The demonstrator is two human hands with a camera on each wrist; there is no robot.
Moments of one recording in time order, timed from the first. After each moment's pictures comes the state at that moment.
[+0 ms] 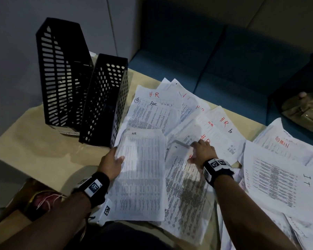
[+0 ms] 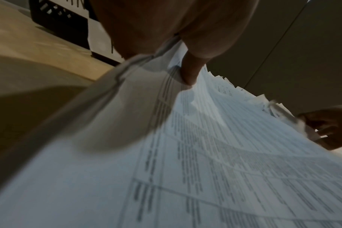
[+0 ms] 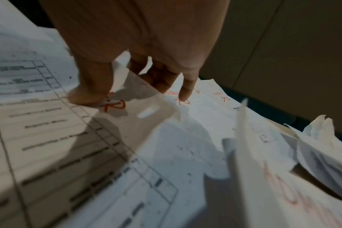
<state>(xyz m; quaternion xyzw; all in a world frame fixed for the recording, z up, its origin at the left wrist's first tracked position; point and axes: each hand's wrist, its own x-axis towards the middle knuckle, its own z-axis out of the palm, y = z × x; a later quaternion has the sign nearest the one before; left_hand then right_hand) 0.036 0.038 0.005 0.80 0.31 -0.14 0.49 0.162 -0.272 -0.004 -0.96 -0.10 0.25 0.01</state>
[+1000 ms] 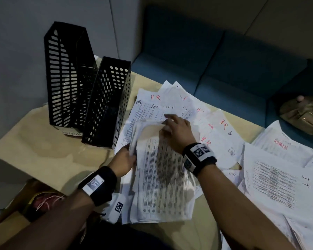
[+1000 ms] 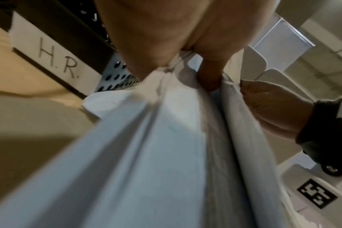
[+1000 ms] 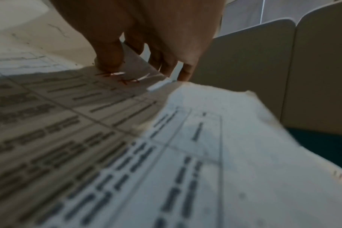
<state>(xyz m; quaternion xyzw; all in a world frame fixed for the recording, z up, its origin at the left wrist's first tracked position) 0.055 0.020 0.039 0.73 0.23 -0.19 0.61 0.165 -0.168 0.081 -0.94 -0.24 0.09 0.22</state>
